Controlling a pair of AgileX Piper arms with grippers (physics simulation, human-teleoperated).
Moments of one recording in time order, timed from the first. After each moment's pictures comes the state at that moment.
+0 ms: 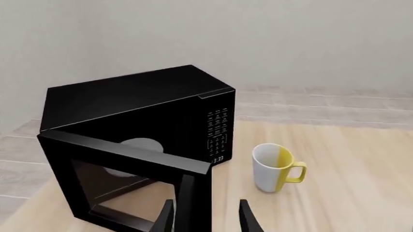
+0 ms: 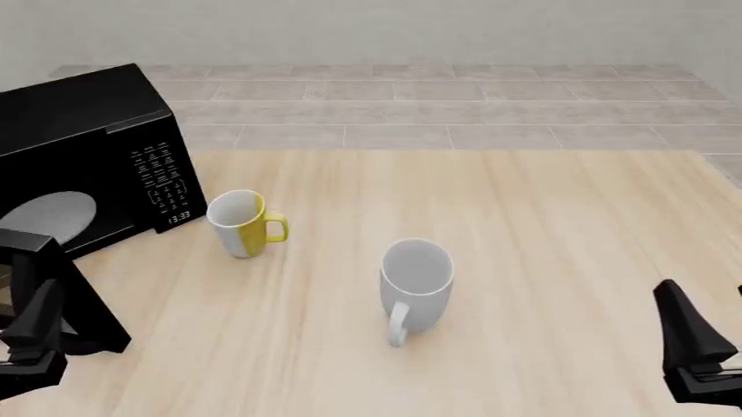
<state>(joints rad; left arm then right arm) 0.13 0.10 0.00 -0.03 0.01 0.04 0.04 0.00 -0.04 -0.02</state>
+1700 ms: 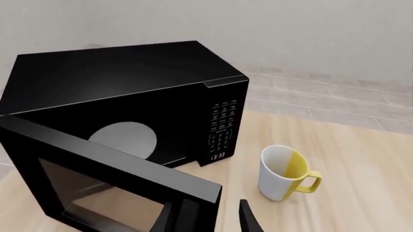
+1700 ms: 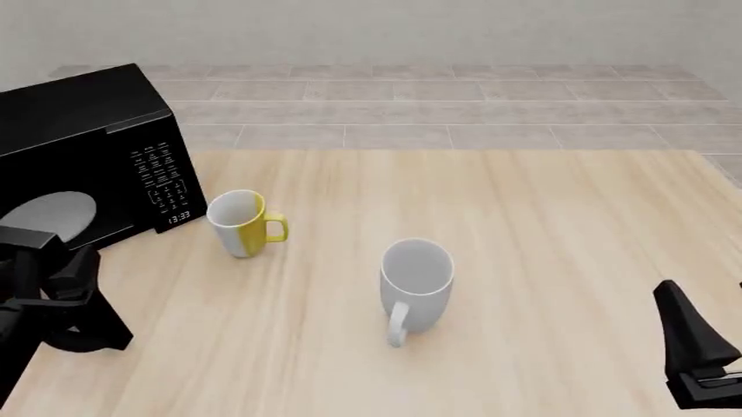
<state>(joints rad) 0.16 0.89 0.00 -0.70 -0.08 0.08 0.00 -0.02 -0.01 -0.06</state>
